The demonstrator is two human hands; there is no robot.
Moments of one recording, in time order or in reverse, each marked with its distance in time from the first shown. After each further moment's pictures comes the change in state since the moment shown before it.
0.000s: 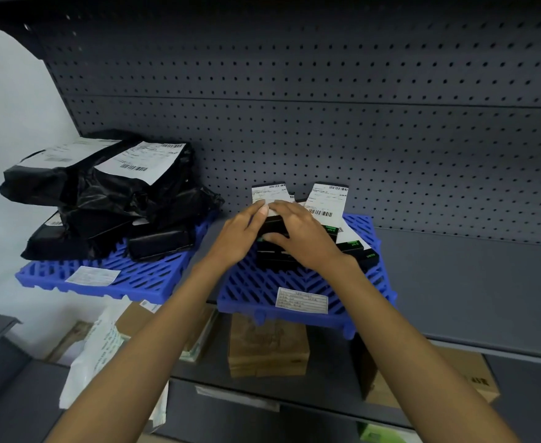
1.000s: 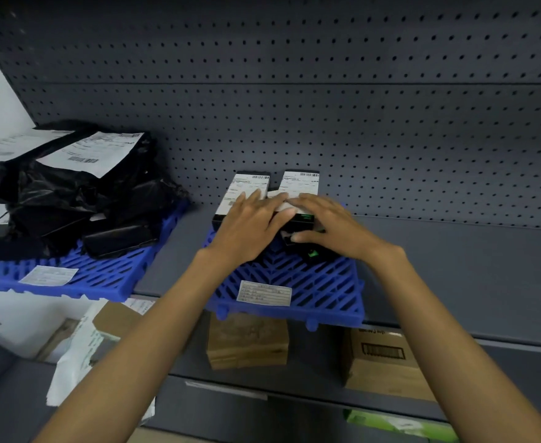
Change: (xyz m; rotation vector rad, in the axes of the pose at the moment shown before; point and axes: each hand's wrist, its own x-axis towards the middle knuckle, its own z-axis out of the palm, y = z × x) left_hand -0.001 0.068 0.051 0.623 -0.093 0.261; right_hand -0.037 0.109 -0.045 0.031 -0.175 0.045
